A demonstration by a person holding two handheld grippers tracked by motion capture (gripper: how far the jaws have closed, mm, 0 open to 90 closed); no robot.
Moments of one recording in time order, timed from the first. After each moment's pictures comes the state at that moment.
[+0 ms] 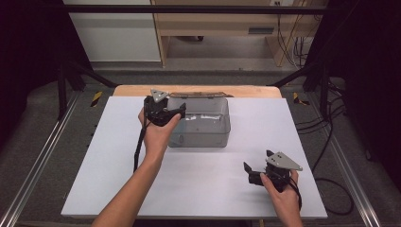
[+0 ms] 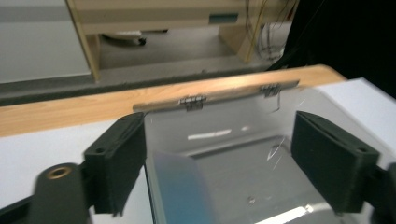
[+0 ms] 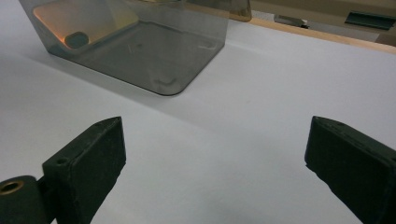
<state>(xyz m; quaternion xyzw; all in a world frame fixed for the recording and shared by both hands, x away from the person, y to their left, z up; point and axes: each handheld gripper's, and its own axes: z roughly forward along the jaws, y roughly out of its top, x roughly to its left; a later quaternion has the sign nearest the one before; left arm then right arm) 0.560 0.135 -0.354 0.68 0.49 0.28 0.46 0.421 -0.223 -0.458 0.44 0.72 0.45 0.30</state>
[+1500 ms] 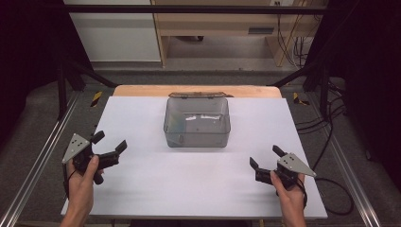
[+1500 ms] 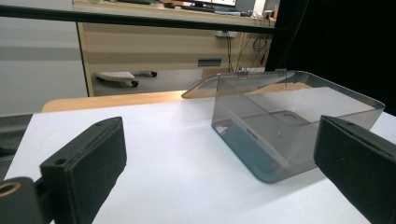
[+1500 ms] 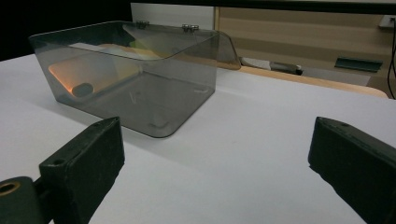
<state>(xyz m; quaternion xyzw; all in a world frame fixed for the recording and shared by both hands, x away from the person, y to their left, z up) 0.438 0.319 -0.411 0.64 0.43 0.30 0.57 0.419 -0.243 -0.457 0.41 0.67 0.53 0.33</state>
